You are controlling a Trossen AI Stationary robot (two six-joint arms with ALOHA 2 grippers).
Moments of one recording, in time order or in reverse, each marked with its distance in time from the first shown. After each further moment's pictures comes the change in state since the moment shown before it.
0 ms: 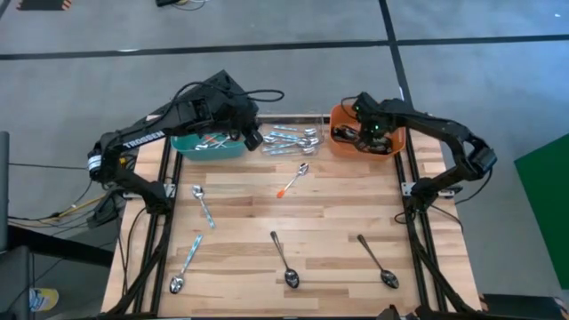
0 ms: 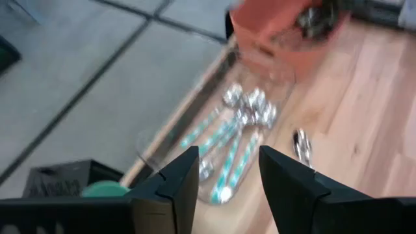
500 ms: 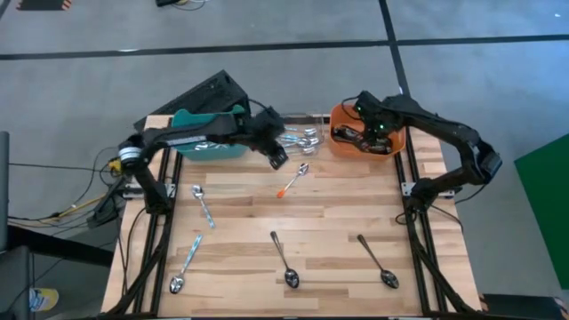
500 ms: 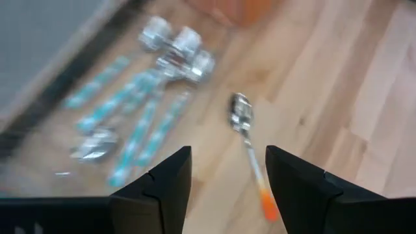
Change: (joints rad) left arm -0.056 0.271 0.000 0.061 0.193 -0.212; right arm 0.088 -0.062 0.135 -0.247 -0.001 0.131
